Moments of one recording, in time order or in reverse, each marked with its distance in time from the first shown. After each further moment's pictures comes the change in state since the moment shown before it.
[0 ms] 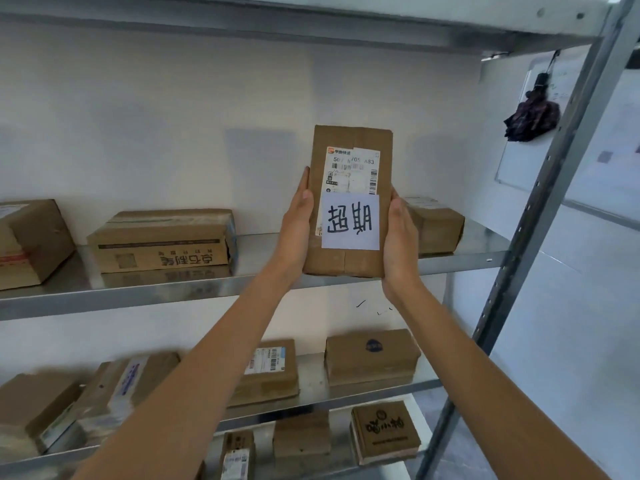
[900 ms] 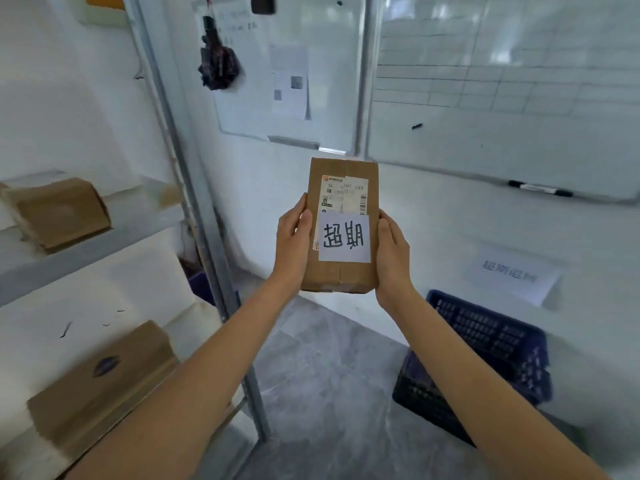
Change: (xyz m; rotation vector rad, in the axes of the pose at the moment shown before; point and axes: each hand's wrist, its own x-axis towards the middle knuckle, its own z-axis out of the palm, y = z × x) left_hand -0.135 -0.121 0.430 -0.058 -0.532 -0.224; right_hand -0.132 -0.049 -0.434 -0.203 0.848 0.066
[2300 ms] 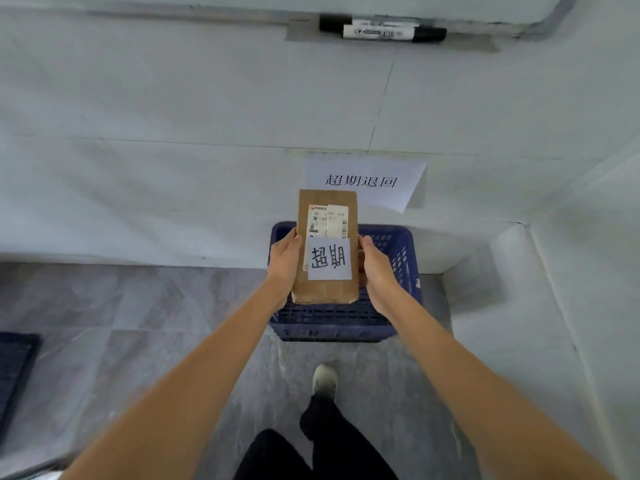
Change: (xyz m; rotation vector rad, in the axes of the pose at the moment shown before) left_hand 0.183 -0.404 0.523 0.086 -0.580 -0.821; right_hand 0.392 0.265 -0.437 -0.063 0.464 0.732
